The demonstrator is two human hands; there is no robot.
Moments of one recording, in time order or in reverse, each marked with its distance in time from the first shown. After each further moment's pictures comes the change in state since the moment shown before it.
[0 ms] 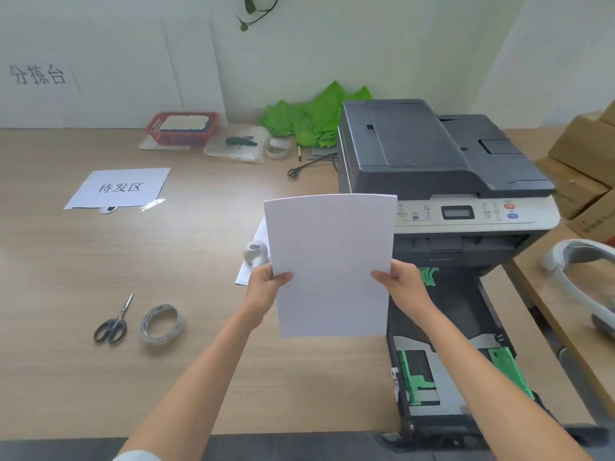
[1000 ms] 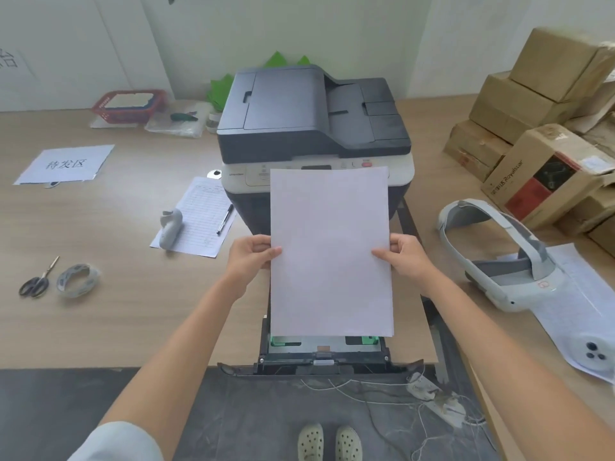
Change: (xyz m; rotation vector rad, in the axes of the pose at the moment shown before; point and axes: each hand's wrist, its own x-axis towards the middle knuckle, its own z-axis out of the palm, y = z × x) left_hand -0.060 0.029 0.251 0.052 0.031 -0.021; right_hand -0.042 0.114 -0.267 0.184 -0.159 0.153
